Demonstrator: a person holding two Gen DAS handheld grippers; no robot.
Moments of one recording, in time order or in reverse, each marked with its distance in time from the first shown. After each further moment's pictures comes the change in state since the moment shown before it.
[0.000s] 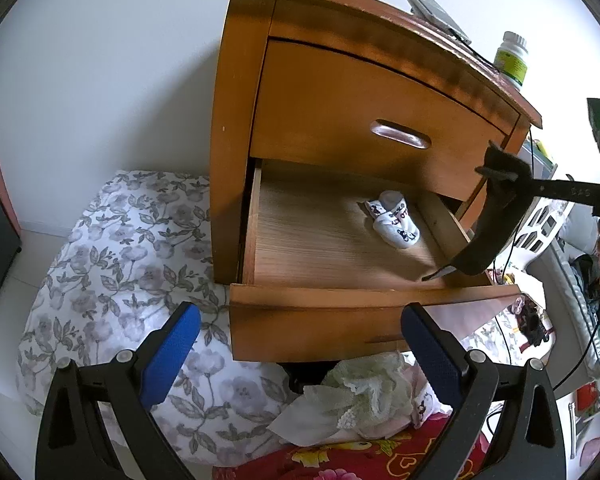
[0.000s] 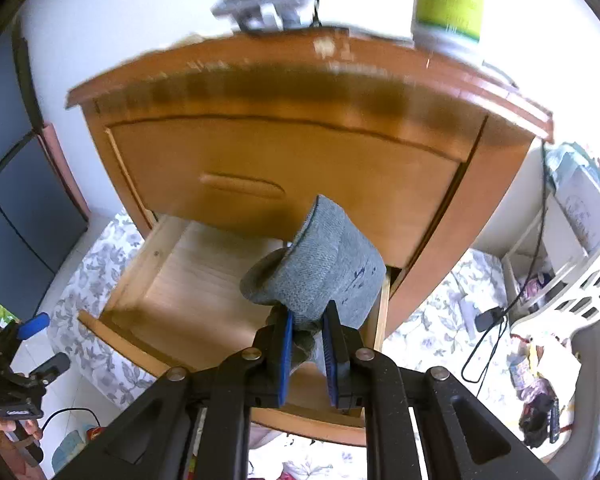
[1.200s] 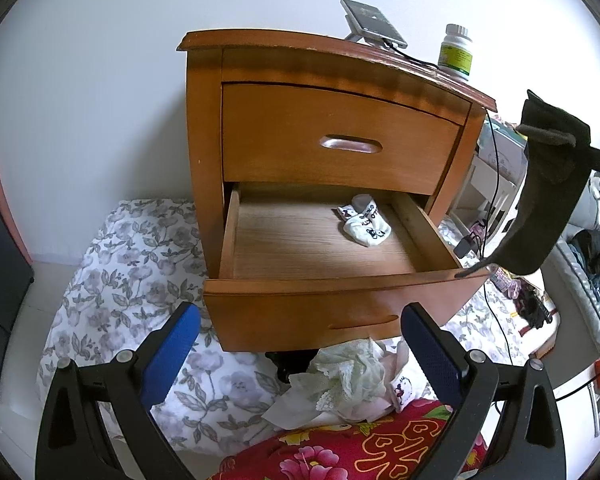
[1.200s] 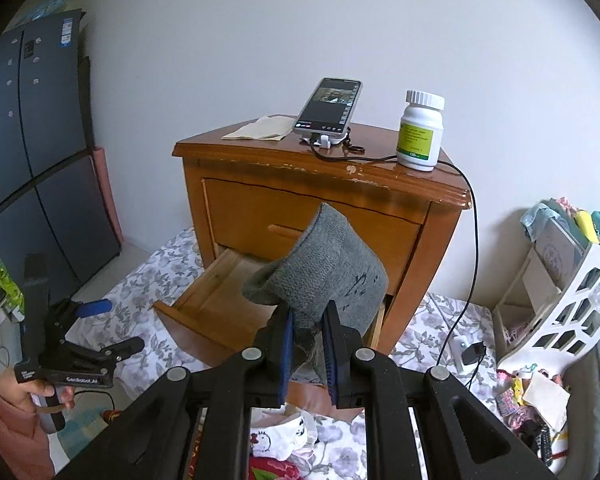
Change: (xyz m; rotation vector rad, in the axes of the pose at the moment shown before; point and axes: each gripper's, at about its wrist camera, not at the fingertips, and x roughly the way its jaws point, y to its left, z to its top) left arm -0.054 -0.049 -0.013 0.100 -0.056 0.028; right arm -0.155 0.015 -0.060 -0.090 -0.250 0.062
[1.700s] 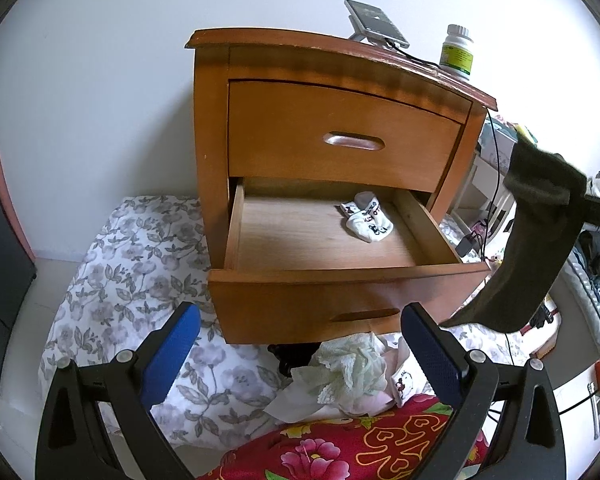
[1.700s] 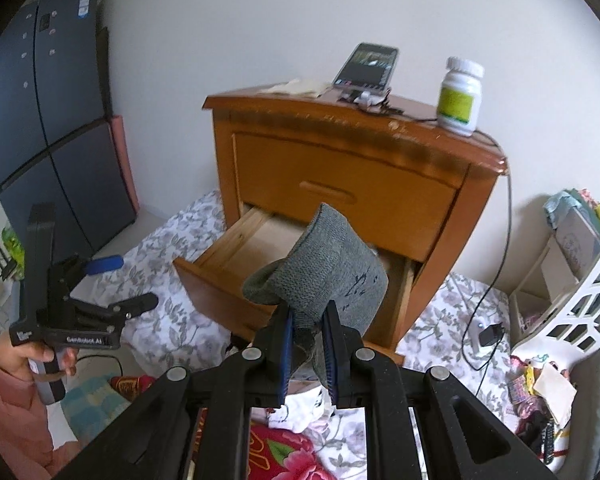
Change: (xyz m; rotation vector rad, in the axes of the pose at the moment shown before) left arm -0.005 0.002 -0.007 -0.013 0.005 0.010; right arm 0.019 0.030 -0.031 -0.058 0.104 0.062
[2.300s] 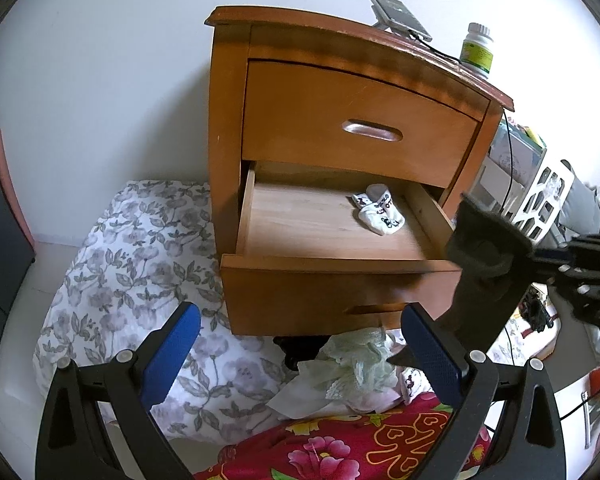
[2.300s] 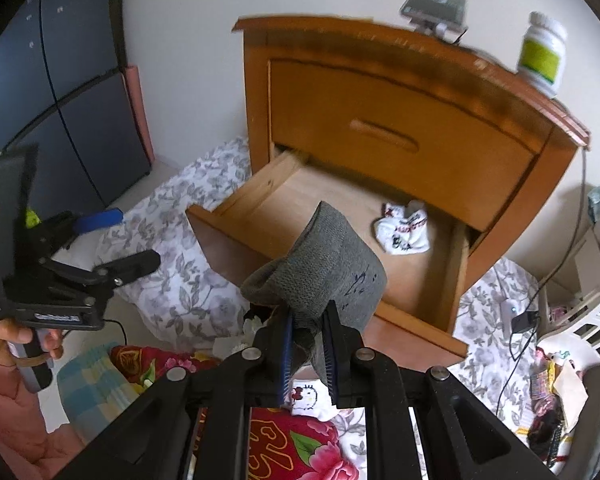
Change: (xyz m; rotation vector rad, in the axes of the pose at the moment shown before) left arm 0.014 0.017 -0.006 -0.041 0.031 0.001; right arm 0.080 0.038 -0.014 -0.065 0.170 0.059
